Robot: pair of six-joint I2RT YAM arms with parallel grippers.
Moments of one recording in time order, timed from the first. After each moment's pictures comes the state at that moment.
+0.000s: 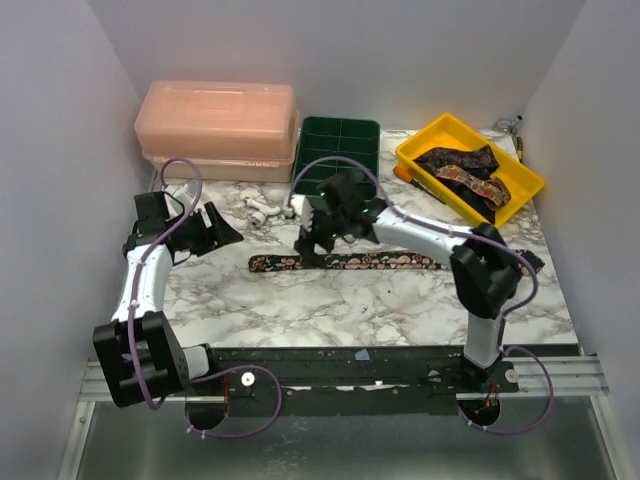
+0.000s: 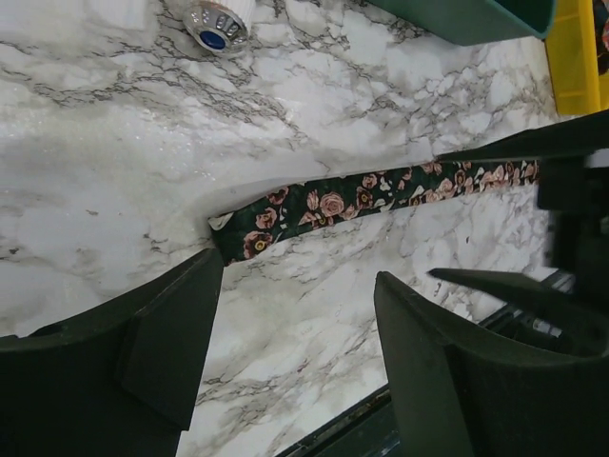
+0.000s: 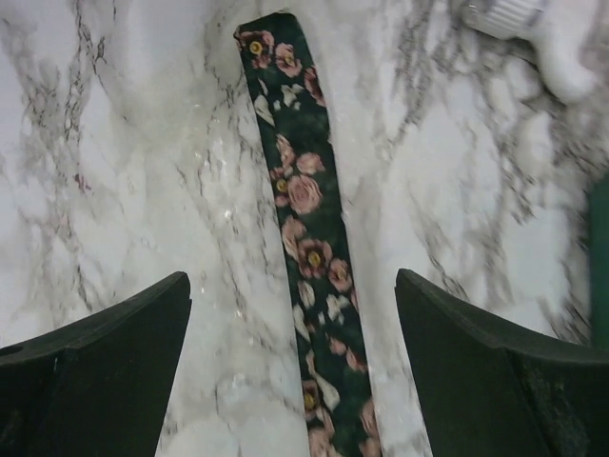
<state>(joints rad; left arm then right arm) 0.24 1.24 0.84 -0.50 0.74 -0.21 0.73 1.84 1.39 -0.35 -0.54 -0.47</state>
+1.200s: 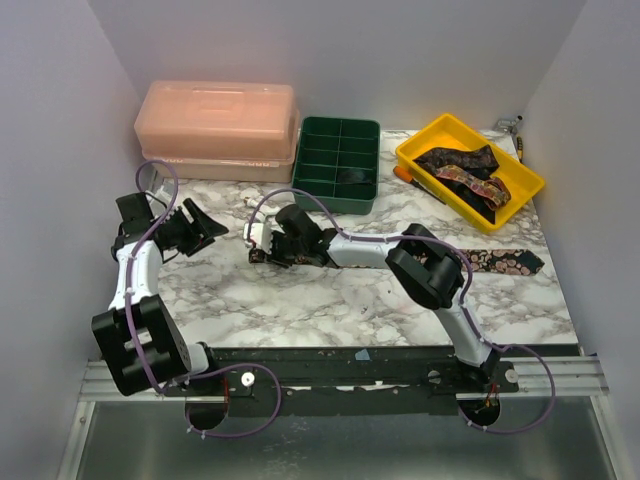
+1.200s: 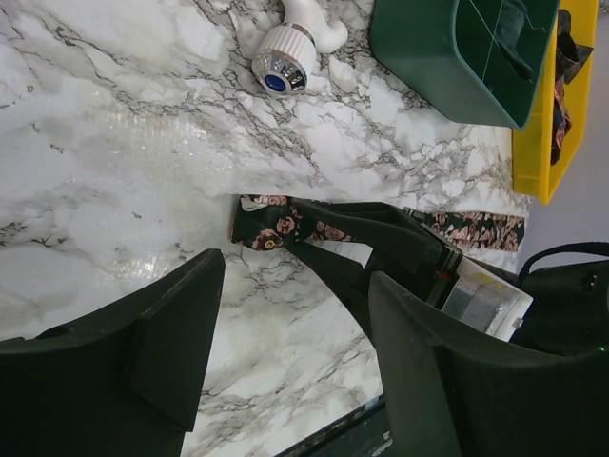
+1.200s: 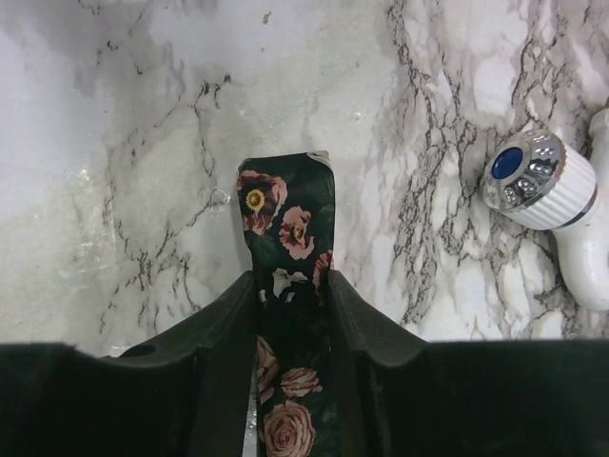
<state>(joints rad) 0.39 1.30 0.86 -0.45 0.77 -0.35 0.95 2.24 1.52 0.08 -0.30 -0.54</state>
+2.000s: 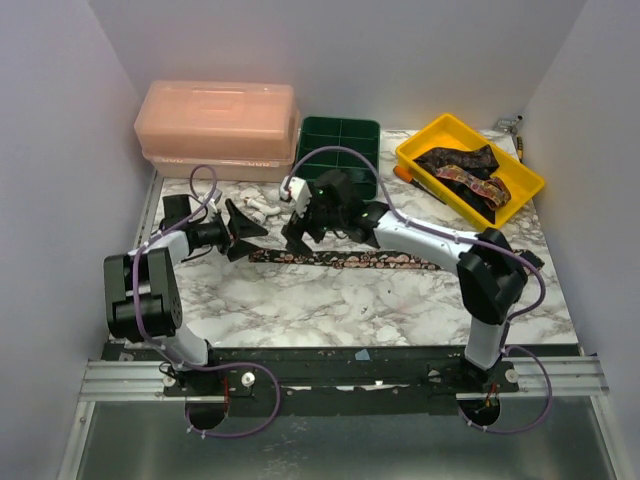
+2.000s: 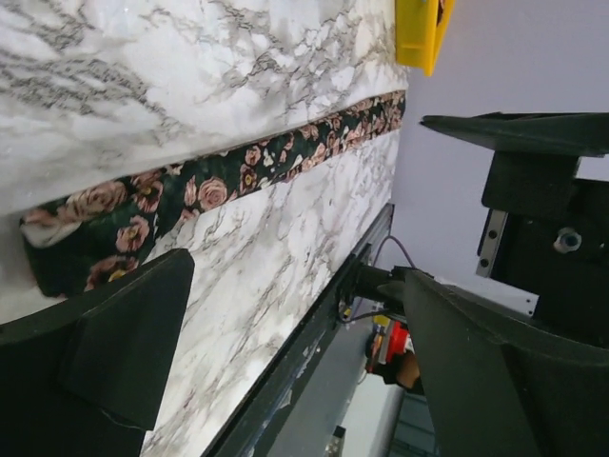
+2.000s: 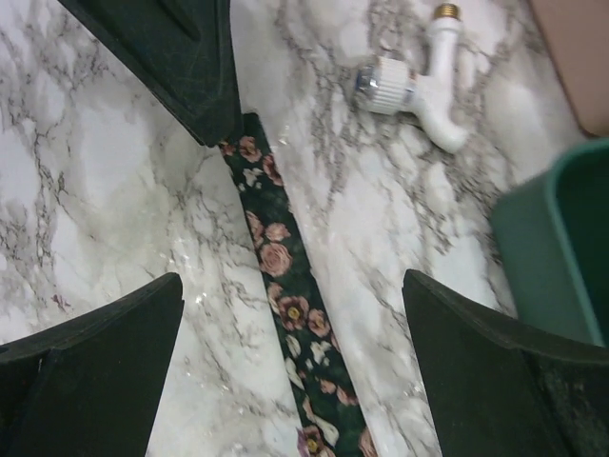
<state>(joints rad) 0.20 1.55 0.77 -0.15 1.09 -0.54 0.85 1.89 1.41 -0.12 -0.32 -0.26</state>
